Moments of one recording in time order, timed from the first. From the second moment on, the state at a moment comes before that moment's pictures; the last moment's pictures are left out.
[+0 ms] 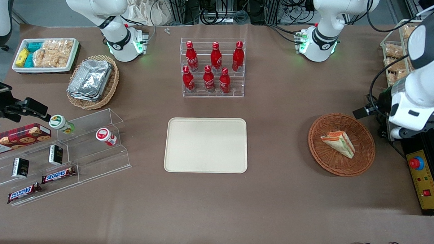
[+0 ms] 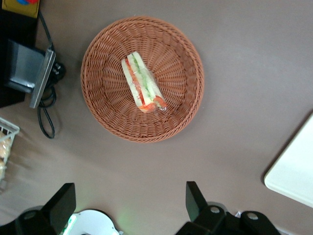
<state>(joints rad) -0.08 0.11 -0.01 -1.65 0.02 1.55 -0.55</state>
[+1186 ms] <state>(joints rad) 0.01 0.25 0.00 -2.06 0.02 2.17 -0.78</state>
